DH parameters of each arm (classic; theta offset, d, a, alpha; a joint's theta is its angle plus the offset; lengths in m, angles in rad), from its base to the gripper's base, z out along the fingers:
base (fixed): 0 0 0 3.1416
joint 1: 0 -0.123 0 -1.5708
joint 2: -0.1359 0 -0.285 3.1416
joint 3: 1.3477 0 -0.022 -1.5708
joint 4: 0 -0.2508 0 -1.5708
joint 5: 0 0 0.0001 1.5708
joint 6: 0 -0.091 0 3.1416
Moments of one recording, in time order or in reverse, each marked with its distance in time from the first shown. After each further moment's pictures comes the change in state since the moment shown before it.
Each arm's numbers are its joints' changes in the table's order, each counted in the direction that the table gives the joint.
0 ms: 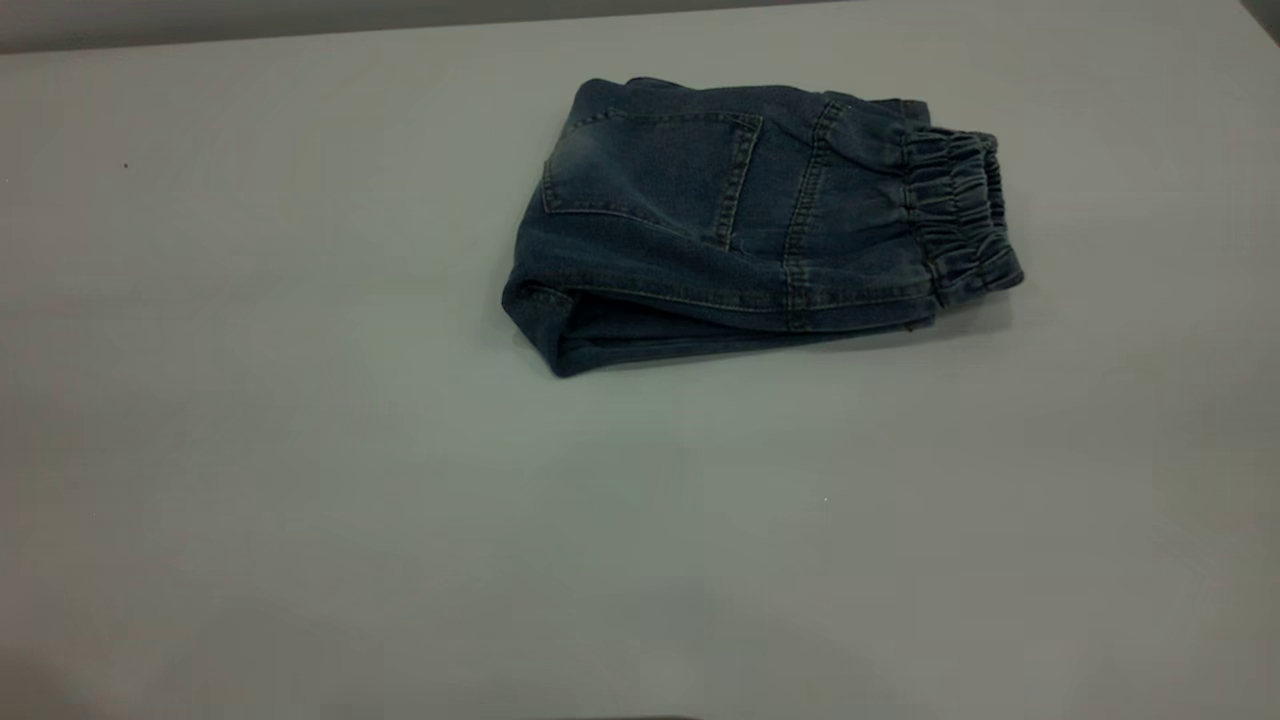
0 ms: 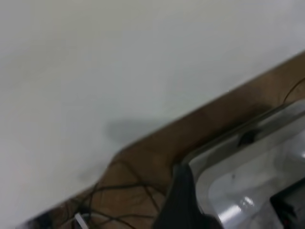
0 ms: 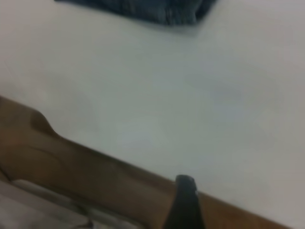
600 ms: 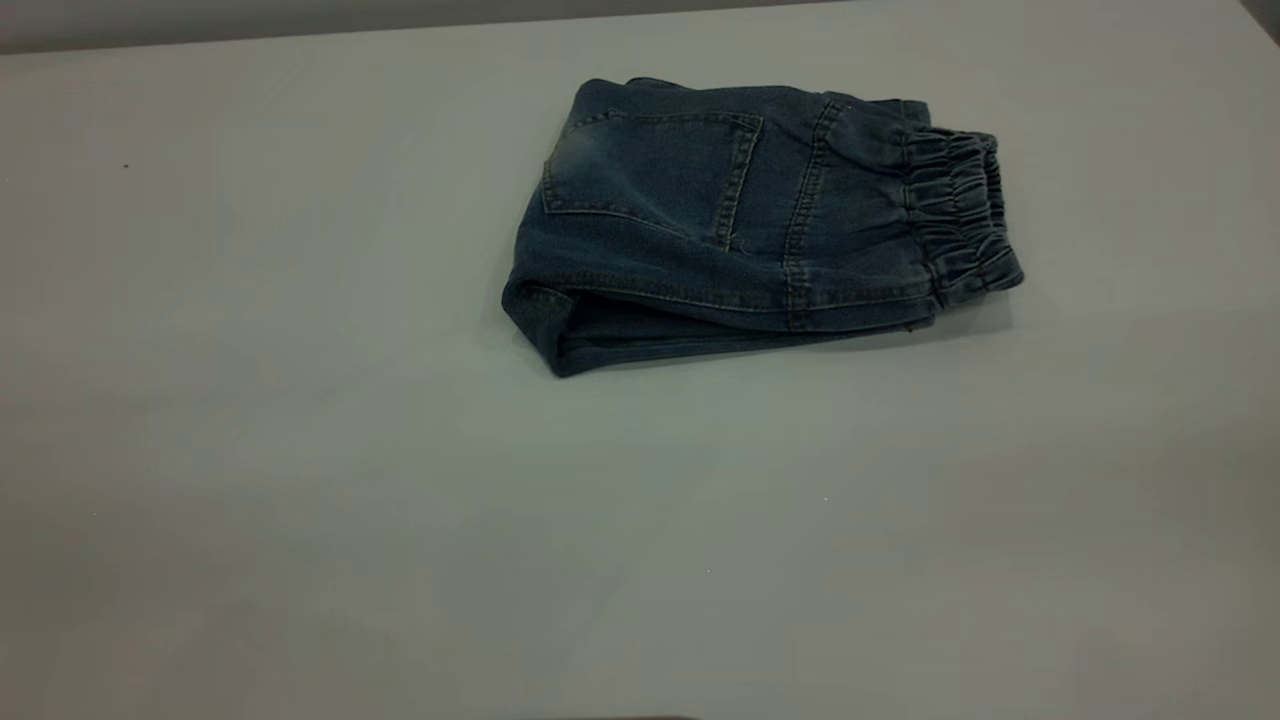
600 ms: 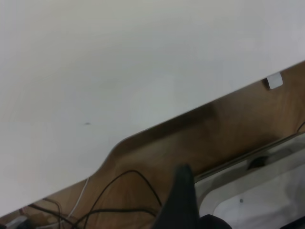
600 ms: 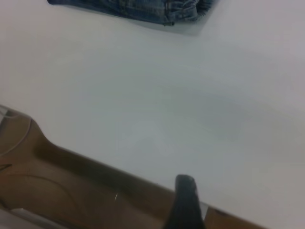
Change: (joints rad) left arm 0.000 0.286 0.214 -0.031 0.060 0.087; right arm 0.000 0.264 0.258 0.001 0.127 -0.015
